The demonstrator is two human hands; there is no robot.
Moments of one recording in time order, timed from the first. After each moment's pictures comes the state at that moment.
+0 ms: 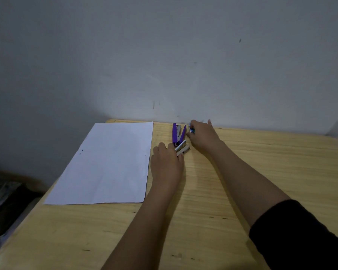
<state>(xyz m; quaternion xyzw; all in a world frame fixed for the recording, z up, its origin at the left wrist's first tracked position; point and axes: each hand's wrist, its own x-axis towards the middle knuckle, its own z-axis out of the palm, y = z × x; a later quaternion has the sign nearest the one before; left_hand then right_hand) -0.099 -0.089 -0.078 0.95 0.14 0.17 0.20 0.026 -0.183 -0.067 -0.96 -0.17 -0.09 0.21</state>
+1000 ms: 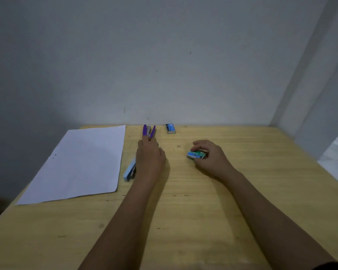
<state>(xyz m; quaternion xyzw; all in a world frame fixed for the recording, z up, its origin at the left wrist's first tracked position) -0.114 -0.123 -0.065 0.94 0.08 0.22 0.26 -0.089 -0.308 -0.071 -0.89 -0.15 -0.06 0.43</state>
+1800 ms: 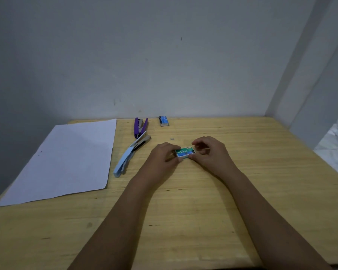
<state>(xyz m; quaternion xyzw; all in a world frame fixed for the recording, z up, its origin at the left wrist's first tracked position) -0.120 -0.144 -0.082 0.91 -0.12 0.06 0.39 -0.101 -0.323 -0.078 -0.88 -0.13 -0.10 0.45</state>
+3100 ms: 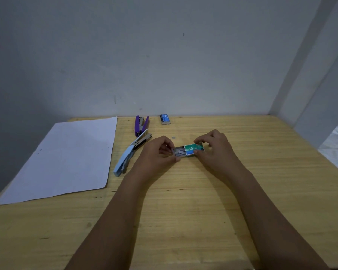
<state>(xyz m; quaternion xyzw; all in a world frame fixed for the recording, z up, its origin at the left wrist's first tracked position) -0.117 -0.131 -0.076 0.85 -0.09 0.07 0.51 -0.108 -0.323 -0.066 -0.94 -0.10 -0.10 0.32</state>
